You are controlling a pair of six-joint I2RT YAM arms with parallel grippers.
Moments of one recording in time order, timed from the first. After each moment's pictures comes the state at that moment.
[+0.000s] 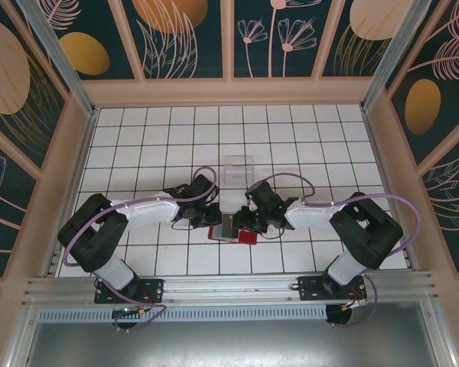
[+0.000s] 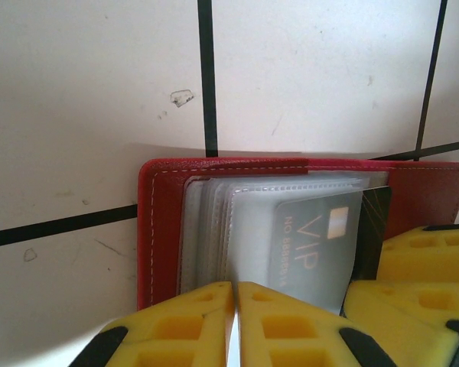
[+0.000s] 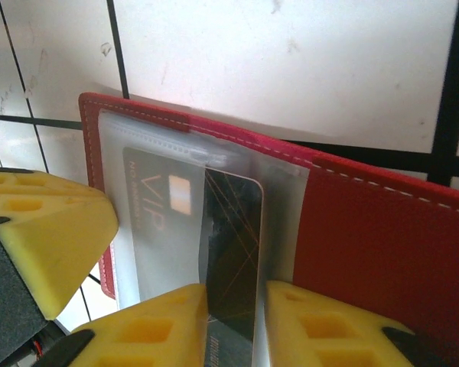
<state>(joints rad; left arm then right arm) -0.75 1.61 0.81 -0.32 0.26 -0.84 0.80 1.58 0.65 -0.04 -0.39 0.94</state>
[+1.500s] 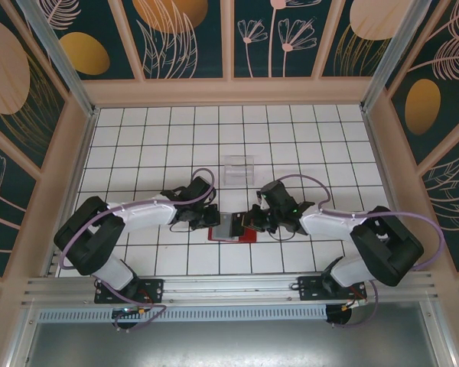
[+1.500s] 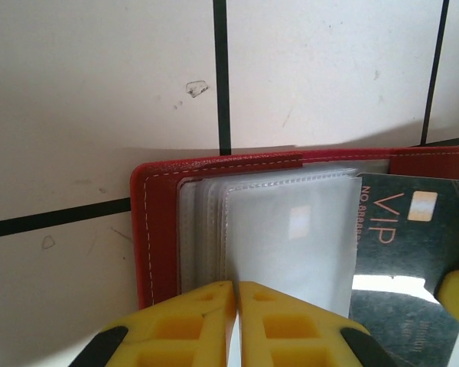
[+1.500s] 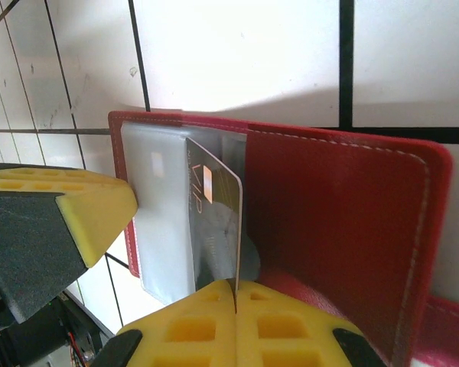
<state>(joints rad) -0.75 1.58 0.76 -0.30 0.25 -0.84 0.73 1.40 0.54 -0.04 -0.41 0.96</state>
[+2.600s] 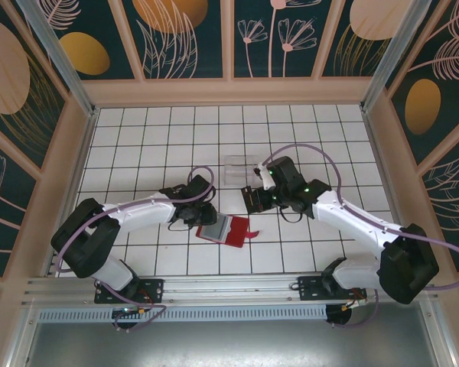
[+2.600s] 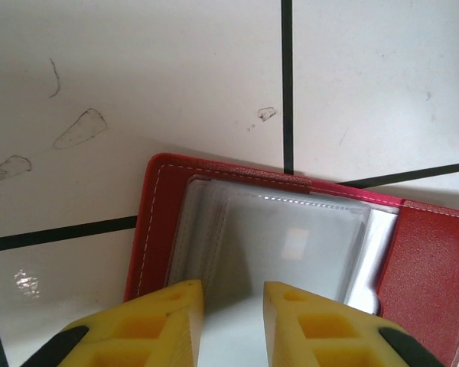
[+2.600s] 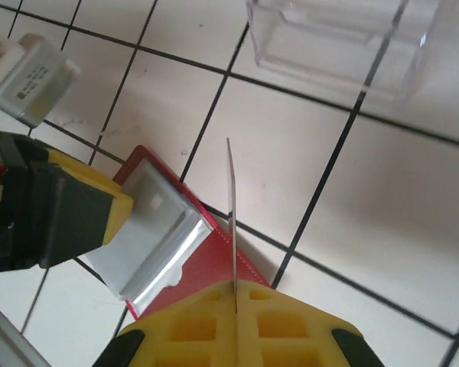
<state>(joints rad) -0.75 1.56 0.80 -0.42 0.12 -0.79 0.68 1.26 0.86 -0.48 -0.22 0.28</state>
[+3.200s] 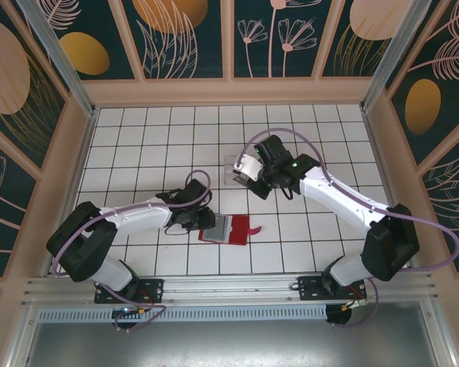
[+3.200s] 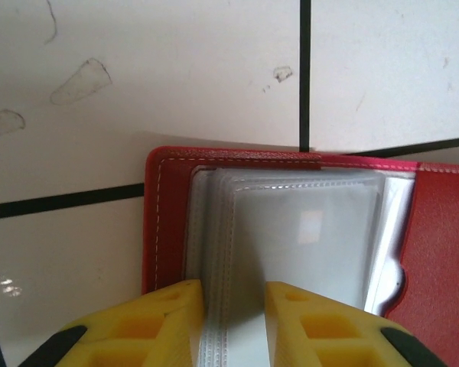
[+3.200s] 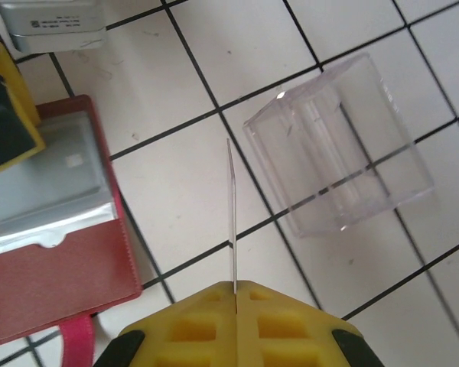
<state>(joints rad) -0.75 1.52 0.72 -0.36 0.17 -0.80 0.68 1.46 1.18 -0.68 -0.13 -0.51</state>
